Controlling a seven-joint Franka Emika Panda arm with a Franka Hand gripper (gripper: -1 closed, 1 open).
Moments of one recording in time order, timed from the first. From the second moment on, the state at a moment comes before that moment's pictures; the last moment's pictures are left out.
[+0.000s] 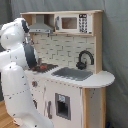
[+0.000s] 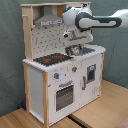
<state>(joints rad) -1.78 -0.30 2.41 -1.29 -0.05 1.17 -0.60</state>
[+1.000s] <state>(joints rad) -1.71 -0.14 2.41 -1.52 -0.16 1.25 -0.49</state>
